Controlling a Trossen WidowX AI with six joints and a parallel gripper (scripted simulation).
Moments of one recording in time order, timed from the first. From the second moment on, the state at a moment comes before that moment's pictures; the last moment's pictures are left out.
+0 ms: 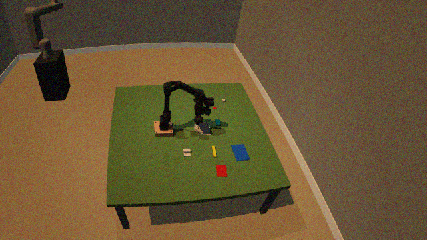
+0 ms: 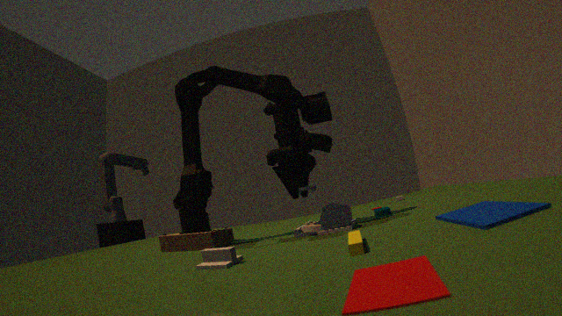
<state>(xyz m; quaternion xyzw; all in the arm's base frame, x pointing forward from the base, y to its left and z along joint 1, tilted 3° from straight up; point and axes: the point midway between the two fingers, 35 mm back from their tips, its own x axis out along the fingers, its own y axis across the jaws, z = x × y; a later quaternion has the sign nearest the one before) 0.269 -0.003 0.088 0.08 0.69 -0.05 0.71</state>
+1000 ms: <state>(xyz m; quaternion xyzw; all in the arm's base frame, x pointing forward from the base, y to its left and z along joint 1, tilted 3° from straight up) 0.270 -0.002 0.081 0.08 0.69 -0.05 0.72</state>
